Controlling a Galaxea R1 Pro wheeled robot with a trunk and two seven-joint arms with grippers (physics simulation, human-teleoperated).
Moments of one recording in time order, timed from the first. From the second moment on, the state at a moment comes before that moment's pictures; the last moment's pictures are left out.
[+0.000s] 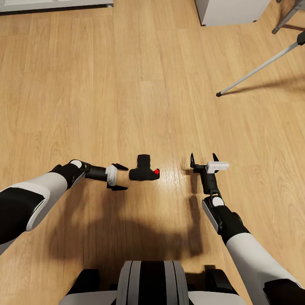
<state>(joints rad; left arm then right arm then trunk) -1.42 0.13 -0.46 -0.02 -0.13 -0.61 -1.20 -0.82 -0.04 0.15 -0.82 -0.05 -0.59 -0.14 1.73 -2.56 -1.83</state>
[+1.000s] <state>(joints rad) -1.42 0.17 -0.47 -0.02 -0.13 -0.61 -1.14 -0.82 -0.04 0.15 -0.81 -0.05 -0.59 -0.14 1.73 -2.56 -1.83</state>
